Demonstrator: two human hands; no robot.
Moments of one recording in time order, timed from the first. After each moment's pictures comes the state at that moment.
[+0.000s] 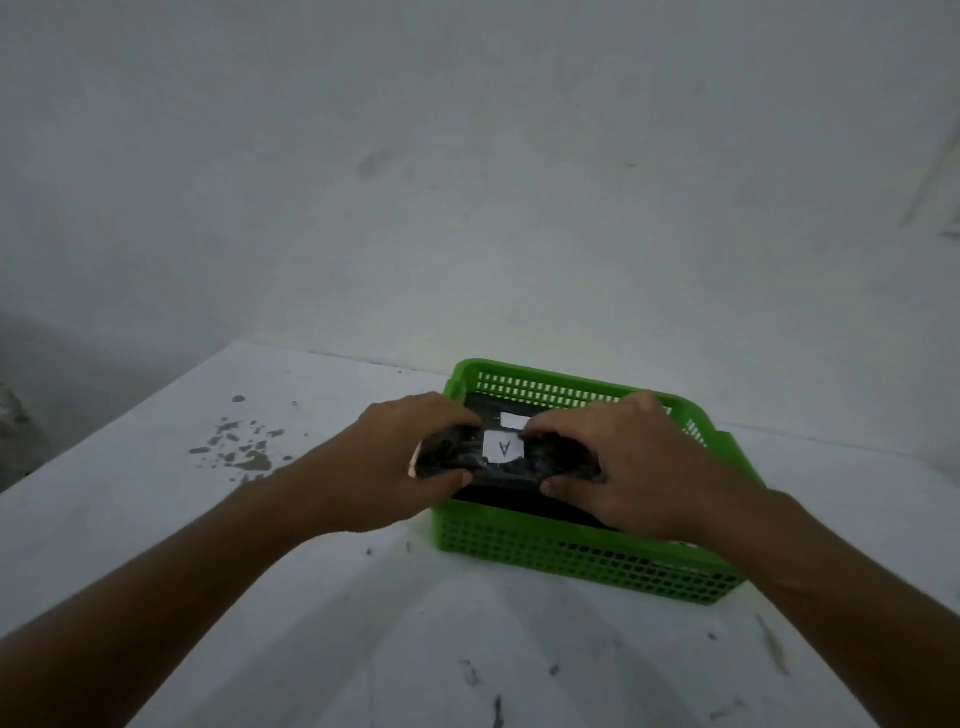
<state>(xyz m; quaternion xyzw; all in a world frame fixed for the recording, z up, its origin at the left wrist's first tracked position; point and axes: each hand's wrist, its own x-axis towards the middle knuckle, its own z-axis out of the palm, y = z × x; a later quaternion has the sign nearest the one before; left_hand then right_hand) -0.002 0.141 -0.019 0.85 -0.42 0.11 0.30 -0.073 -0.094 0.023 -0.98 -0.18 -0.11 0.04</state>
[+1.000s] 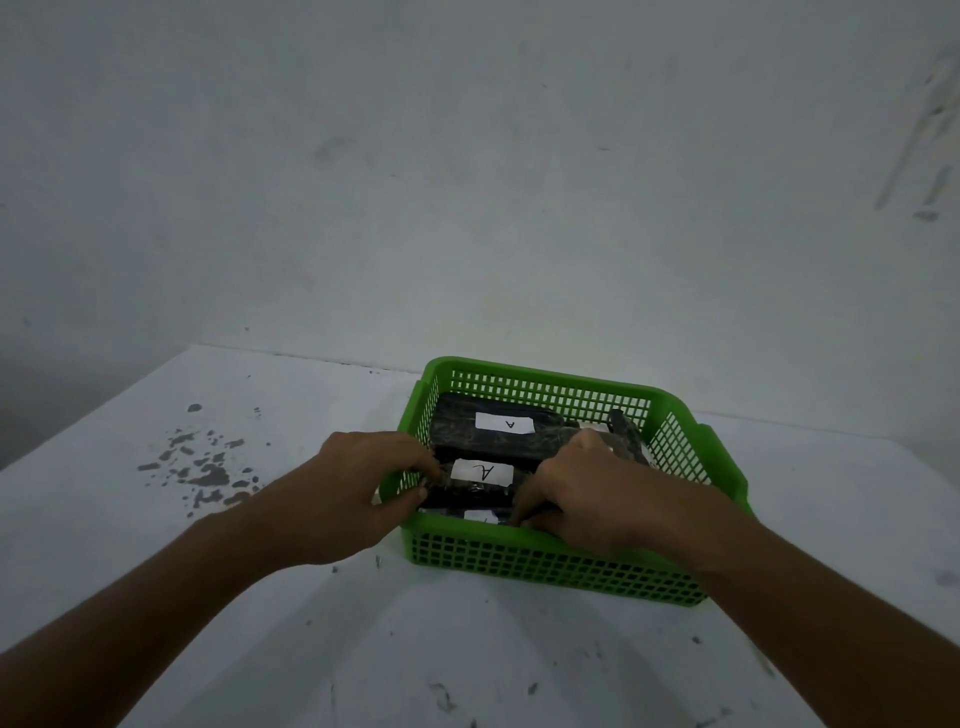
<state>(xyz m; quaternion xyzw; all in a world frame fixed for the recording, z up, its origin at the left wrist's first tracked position) 0.016 0.136 -0.047 0.86 -0.42 0.06 0.28 -0.039 -0.110 -0.016 -0.98 -0.17 0.08 -0.01</state>
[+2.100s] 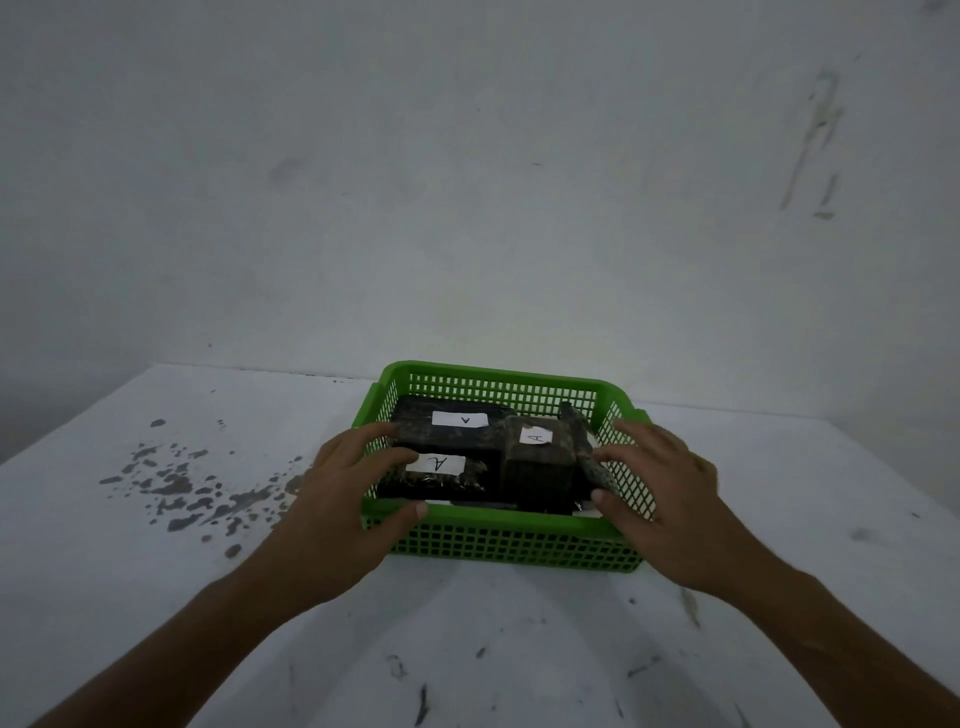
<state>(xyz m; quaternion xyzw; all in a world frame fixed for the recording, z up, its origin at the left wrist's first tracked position) -0.027 0.103 -0.074 0.86 -0.33 0.16 0.36 -0.125 -0.200 -0.051 -0.96 0.01 -0.21 0.17</state>
